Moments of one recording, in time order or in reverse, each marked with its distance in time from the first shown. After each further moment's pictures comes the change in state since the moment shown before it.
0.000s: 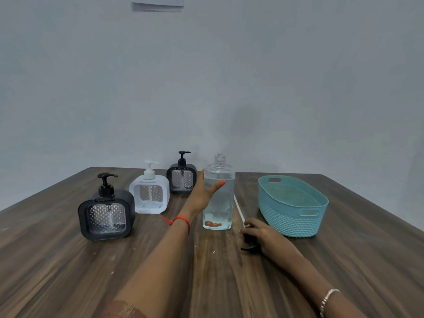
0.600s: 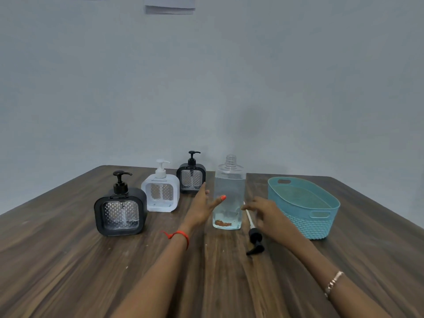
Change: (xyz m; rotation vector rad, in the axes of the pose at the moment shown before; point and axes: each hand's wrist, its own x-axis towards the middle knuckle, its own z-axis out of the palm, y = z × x) left_hand -0.031 -0.017 -0.018 0.153 0.066 -0.184; right_hand 0.038 -0.033 -0.031 0.095 0.174 0.072
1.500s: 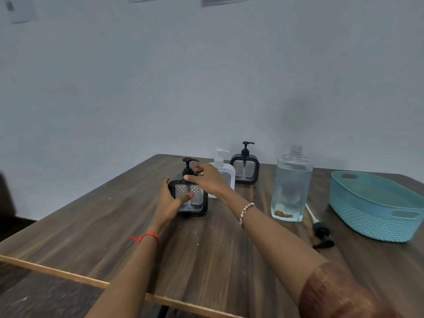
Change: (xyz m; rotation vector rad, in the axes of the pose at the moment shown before) left_hand -0.067 -0.073 -0.194 -0.023 0.471 -0.116; right_hand 0.137 -0.216 0.109 0.667 -0.188 0.154
